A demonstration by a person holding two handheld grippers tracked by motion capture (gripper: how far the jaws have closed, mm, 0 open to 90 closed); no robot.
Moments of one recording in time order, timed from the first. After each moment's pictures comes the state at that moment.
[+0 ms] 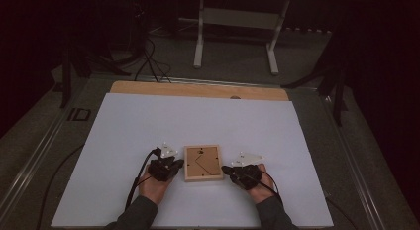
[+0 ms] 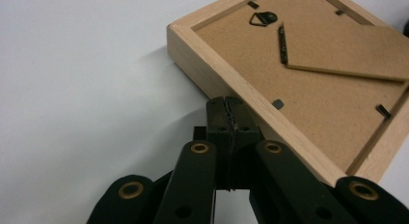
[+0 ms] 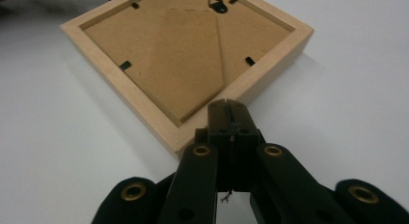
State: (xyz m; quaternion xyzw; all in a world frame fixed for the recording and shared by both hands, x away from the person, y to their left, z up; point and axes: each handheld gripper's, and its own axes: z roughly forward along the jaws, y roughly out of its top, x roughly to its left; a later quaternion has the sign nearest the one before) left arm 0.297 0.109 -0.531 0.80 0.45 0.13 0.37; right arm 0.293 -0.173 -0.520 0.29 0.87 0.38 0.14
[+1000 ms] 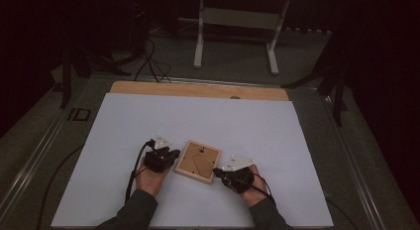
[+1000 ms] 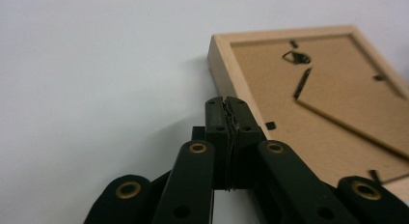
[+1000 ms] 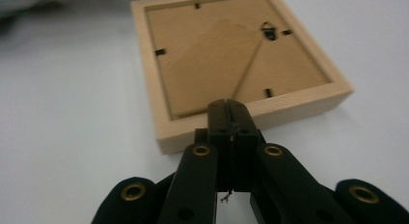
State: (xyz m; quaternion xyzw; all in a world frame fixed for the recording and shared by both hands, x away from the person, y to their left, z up) left arm 0.310 0.127 -0.517 0.78 0.46 0.15 0.40; right arm 0.283 -0.151 -0.515 0.25 0.87 0.39 0.14
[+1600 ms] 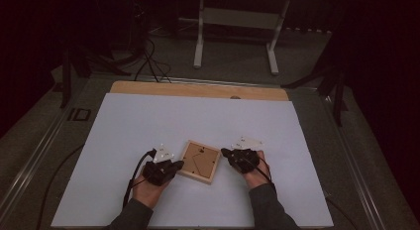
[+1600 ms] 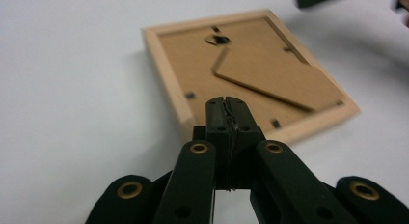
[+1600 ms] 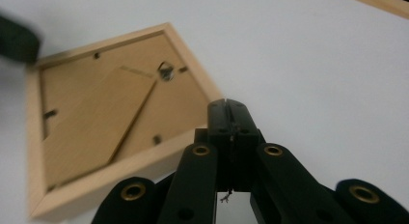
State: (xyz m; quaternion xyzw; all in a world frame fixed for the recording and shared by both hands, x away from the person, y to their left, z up) left arm 0.272 0.117 -0.511 0.81 0.40 0.13 0.41; right arm 0.332 -0.165 -0.505 0.33 0.83 0.41 0.17
